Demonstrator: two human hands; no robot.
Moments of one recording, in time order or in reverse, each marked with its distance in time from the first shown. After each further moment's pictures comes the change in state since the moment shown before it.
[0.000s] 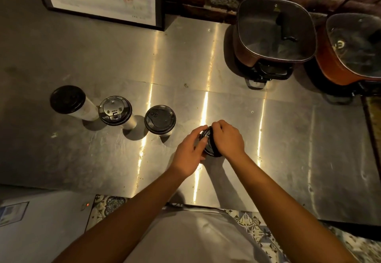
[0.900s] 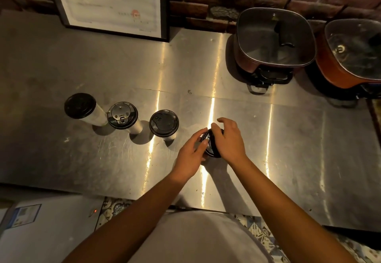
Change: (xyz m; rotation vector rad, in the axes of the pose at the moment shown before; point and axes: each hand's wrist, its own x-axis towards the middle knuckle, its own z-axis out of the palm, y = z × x) left_hand -0.006 0.001 0.002 -0.007 0.046 0.006; right_hand -0.006 0.012 0.001 0.145 0.058 -0.167
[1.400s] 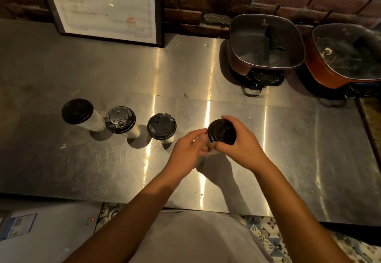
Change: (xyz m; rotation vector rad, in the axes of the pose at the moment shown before) left_hand -0.029 0.066 -0.019 0.052 -0.045 0.030; right_hand -0.033 -0.009 -0.064 0.091 -0.138 -0.177
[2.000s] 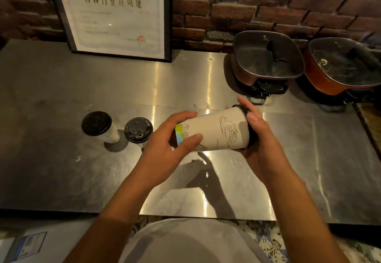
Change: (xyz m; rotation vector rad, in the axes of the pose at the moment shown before) left_hand -0.060 0.064 -0.111 0.063 -0.024 0.398; right_hand -0.043 -0.121 0.004 0.885 0.059 0.081
